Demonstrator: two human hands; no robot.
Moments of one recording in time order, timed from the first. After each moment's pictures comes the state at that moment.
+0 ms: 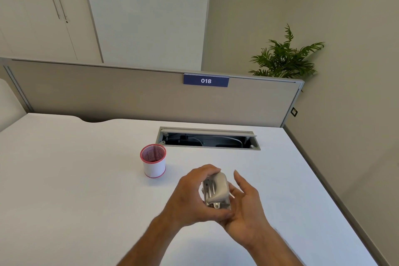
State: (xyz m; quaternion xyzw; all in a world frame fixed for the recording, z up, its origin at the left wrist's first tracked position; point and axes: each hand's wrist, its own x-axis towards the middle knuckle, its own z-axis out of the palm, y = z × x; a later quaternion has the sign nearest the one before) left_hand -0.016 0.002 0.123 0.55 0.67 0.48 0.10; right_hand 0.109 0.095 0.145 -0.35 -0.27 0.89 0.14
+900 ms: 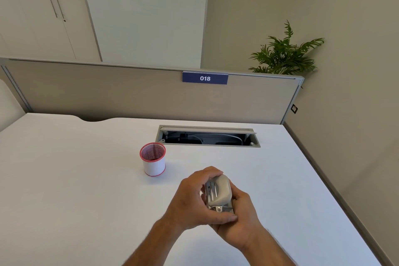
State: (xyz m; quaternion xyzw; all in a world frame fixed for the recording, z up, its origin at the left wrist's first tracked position) left_hand -0.008 0.000 0.122 0.56 0.66 0.50 0.12; right_hand 0.104 0.089 0.128 -0.36 -0.19 0.91 0.11
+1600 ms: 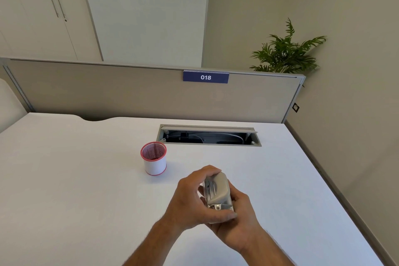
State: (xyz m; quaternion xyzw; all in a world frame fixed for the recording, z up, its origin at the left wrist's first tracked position) left_hand -0.008 -0.004 0.123 0.53 0.66 0.51 0.12; right_hand 0.105 0.087 0.122 -0.35 -0.19 0.91 0.12
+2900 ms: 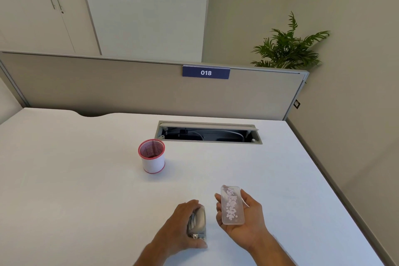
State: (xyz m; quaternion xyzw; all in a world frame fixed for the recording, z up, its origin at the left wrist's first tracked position) left_hand -0.033 -0.020 -0.042 0.52 0.74 0.36 0.24; right_hand 0.116 0.131 0.056 -0.37 -0.15 0.91 0.12
